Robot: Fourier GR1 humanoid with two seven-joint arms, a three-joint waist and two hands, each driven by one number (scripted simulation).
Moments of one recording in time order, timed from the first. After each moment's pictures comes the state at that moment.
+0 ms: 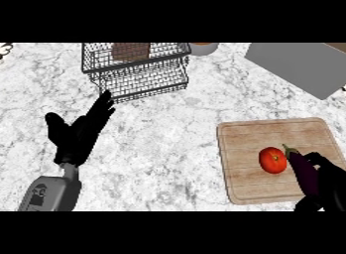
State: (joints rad) left arm -0.18 0.13 -0.07 -1.46 0.13 -0.04 0.23; right arm 0.15 -0.29 0.02 -1.48 1.02 -0.24 0.38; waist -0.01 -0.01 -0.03
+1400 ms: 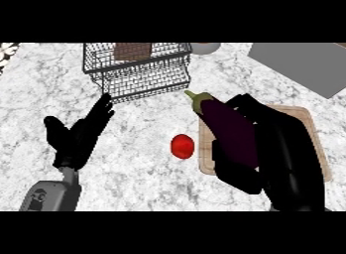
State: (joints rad) left arm -0.16 0.12 -0.07 -1.50 0.12 -0.04 0.25; right arm -0.36 0.00 0.37 -2.09 0.98 0.26 0.90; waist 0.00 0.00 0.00
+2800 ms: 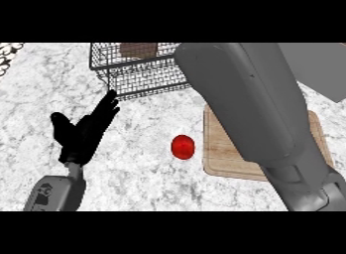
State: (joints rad) left arm -0.19 0.09 -0.06 -1.47 0.10 -0.06 0.24; right arm -1.36 0.00 0.04 -1.10 0.84 0.03 0.89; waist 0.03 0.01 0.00
